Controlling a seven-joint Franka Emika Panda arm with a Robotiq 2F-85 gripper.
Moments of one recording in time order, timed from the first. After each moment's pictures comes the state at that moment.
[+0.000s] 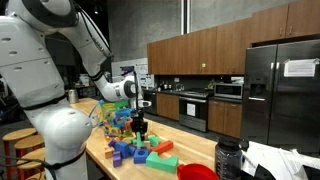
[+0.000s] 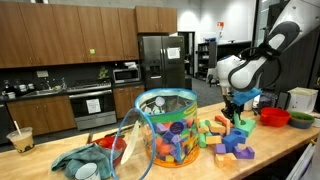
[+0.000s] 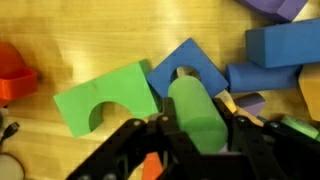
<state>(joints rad) -0.10 -0.29 0.11 -2.78 -0.25 2.37 0.43</state>
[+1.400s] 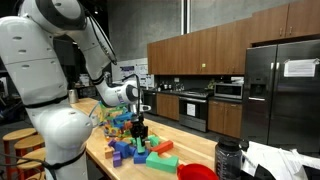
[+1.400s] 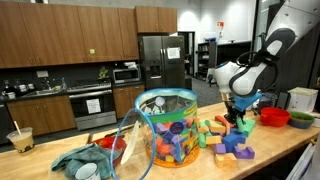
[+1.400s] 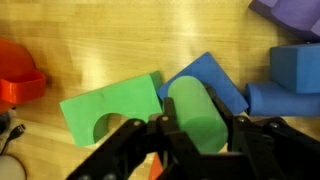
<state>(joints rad) -0.10 -0.22 0.10 -2.78 -0.37 2.37 0.48</state>
